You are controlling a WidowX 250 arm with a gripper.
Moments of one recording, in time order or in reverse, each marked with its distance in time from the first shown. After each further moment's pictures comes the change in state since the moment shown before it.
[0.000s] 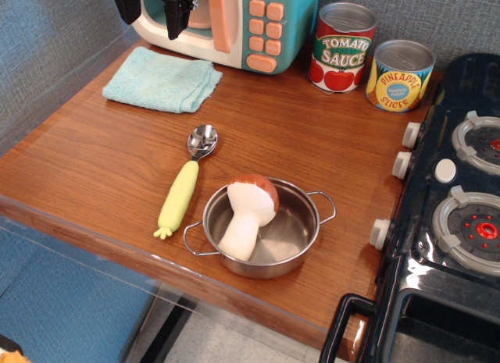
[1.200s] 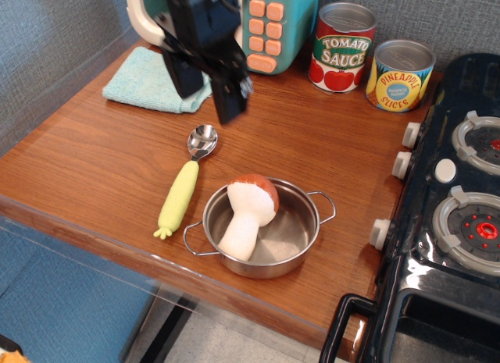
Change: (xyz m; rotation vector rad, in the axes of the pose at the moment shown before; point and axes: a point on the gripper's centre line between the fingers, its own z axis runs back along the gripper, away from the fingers) arm -0.104 -0.130 0.042 -0.234 -0.029 -0.409
